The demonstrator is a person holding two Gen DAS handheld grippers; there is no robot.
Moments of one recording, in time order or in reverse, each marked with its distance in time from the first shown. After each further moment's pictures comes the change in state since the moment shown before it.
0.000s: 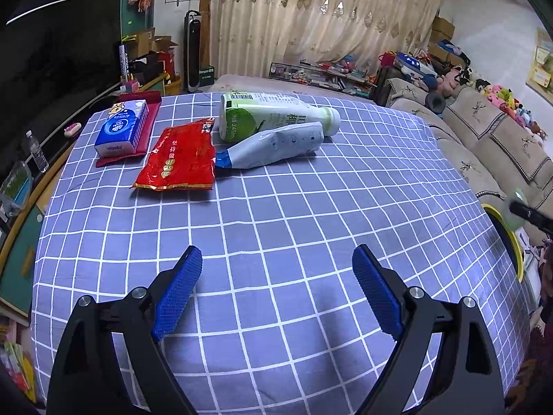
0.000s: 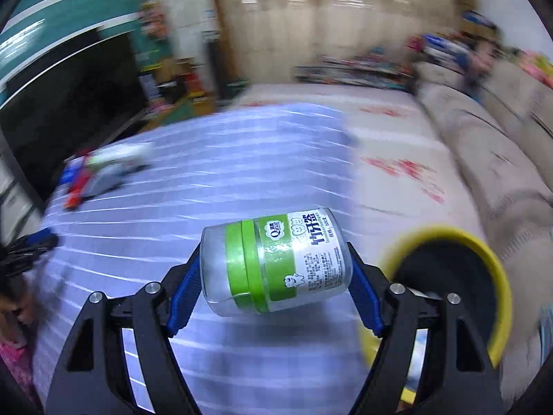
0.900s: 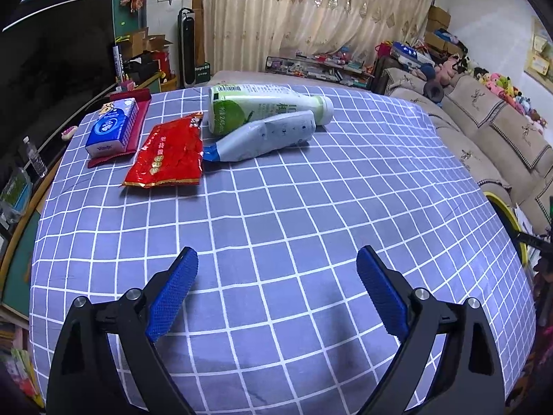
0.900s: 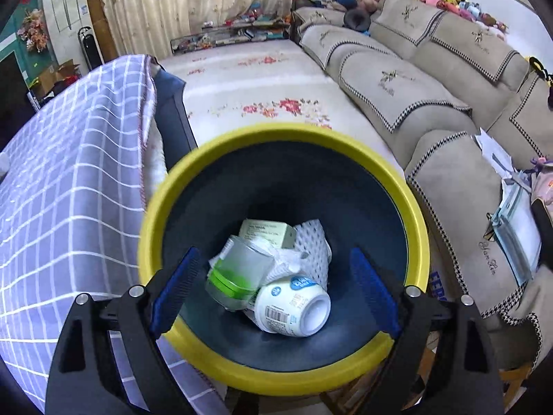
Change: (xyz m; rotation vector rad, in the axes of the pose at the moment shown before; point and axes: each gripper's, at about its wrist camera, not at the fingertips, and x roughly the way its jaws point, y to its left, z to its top) left arm 0.011 -0.011 0.001 0.039 0.036 0.010; right arm 0.033 -0.116 -0.057 0.225 0.125 -0.330
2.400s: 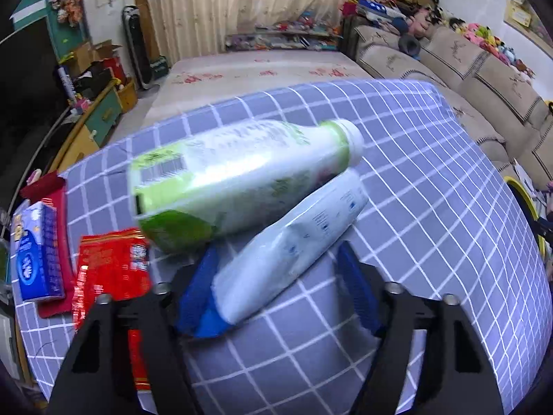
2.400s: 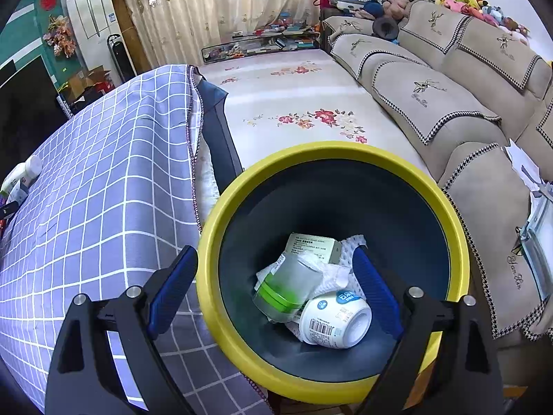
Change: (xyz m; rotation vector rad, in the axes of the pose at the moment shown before) left arm 0.117 -0.002 0.112 0.210 0.135 -0.071; right arm -0.003 0.020 0.010 -0.025 -0.025 0.137
